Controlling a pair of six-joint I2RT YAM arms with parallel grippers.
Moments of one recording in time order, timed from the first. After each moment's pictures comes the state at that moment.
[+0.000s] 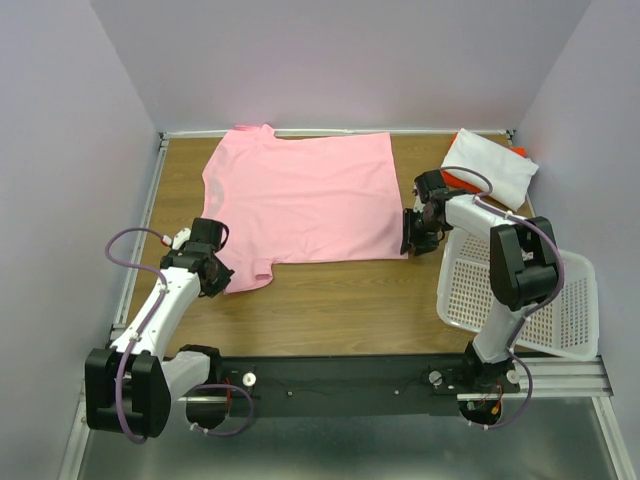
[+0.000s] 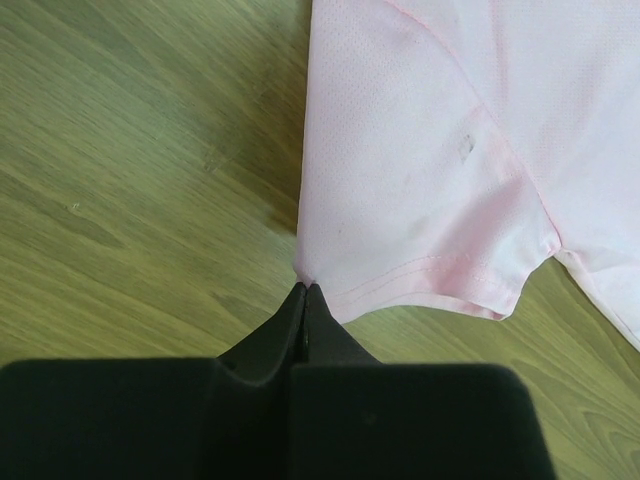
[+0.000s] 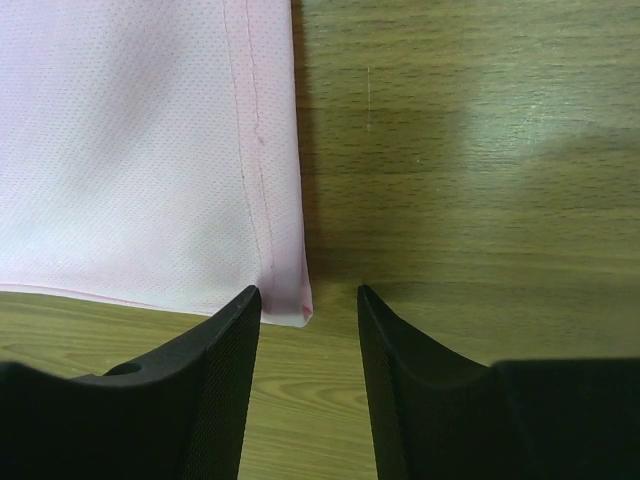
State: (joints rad) left arm -0.13 1.08 0.69 -0.78 -0.21 -0.89; right arm 0.24 1.82 1.16 -0.62 -0.12 0.30
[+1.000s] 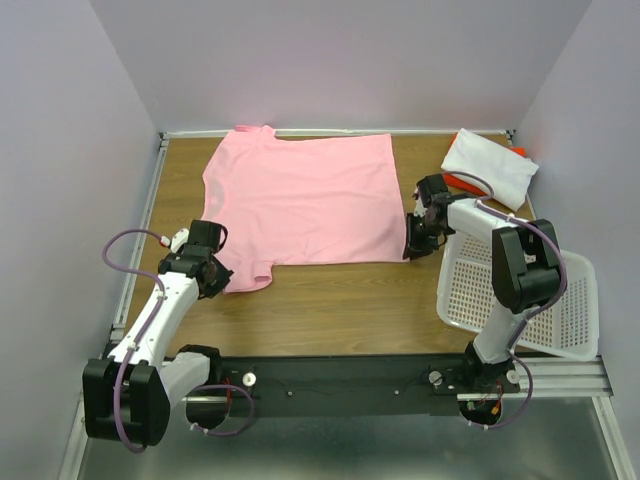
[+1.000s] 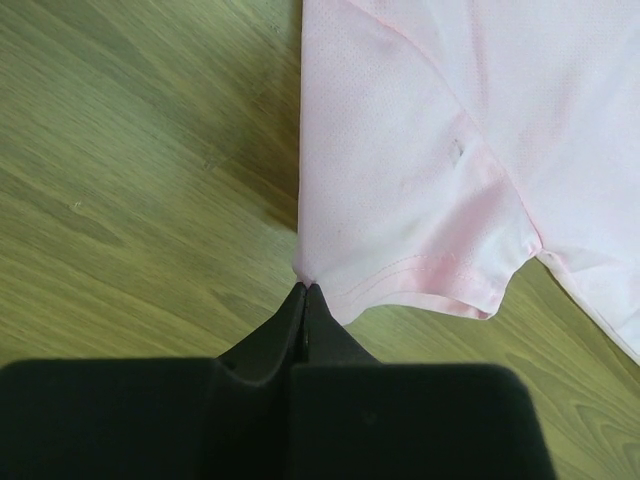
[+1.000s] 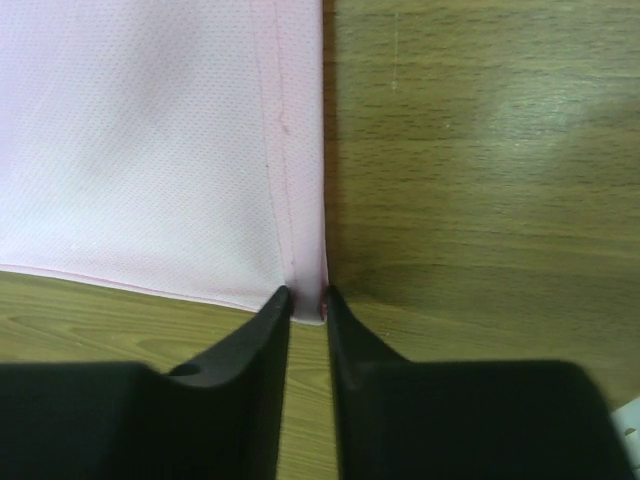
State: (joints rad) left arm -0.13 1.03 0.68 -0.78 -0.21 -0.89; right arm 0.24 1.79 1.11 -0.61 -0.17 0.30
